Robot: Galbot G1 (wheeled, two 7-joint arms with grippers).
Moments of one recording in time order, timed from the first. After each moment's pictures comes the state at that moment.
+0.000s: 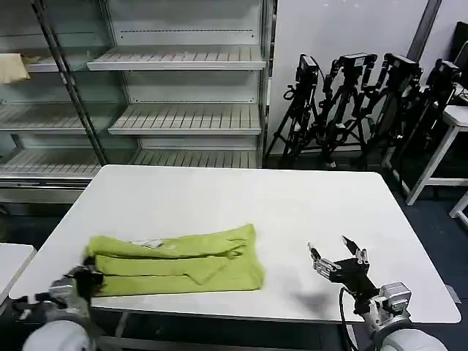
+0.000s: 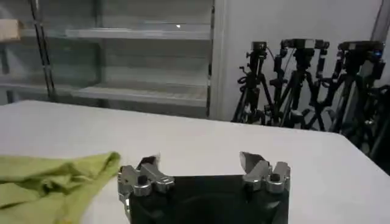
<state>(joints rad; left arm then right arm) 1.48 -0.99 -0.70 -2.09 -0.48 0.52 -0.43 -1.50 1.15 0.62 2.31 0.39 -0.49 0.00</state>
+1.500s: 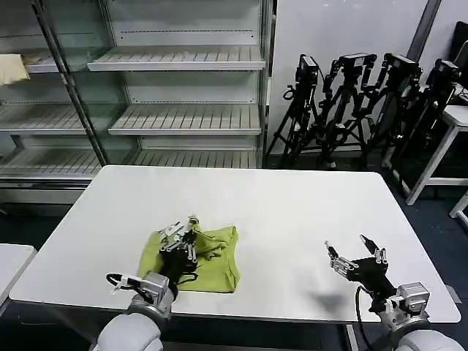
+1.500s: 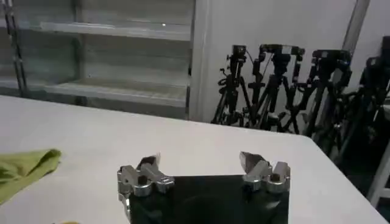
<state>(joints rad) 1.23 -1.09 -0.15 -2.24 -0.23 0.57 -0.27 -1.54 1.14 0.72 2.31 0.40 -0.48 0.00</state>
